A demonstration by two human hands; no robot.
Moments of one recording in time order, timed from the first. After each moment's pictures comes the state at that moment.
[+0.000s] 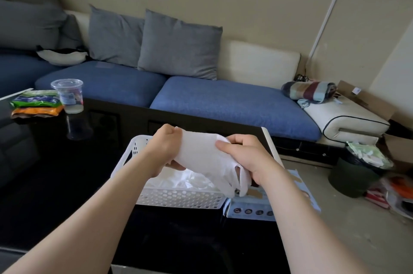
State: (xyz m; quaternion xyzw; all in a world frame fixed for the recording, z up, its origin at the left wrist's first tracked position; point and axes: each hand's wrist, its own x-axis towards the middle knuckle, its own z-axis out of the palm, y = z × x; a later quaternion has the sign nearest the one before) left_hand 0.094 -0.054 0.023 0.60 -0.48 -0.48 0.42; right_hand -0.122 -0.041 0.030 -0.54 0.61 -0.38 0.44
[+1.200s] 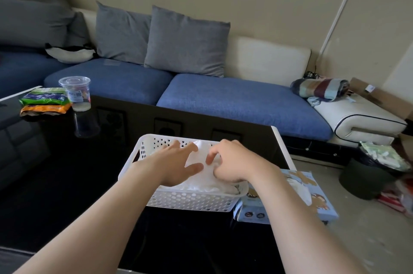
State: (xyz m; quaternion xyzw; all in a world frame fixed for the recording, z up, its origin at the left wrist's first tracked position) left_hand 0.119 -0.061 -0.009 0.60 -0.78 -0.16 0.01; right_hand -0.076 -0.051 0.034 -0.77 0.61 0.00 0.19
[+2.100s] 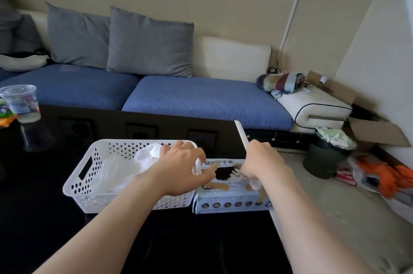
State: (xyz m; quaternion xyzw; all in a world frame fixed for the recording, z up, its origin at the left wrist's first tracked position) left_hand 0.010 -0.035 0.000 0.48 -0.86 -0.09 0.12; right_hand -0.203 -0.008 0.038 -0.58 0.82 -0.04 0.03
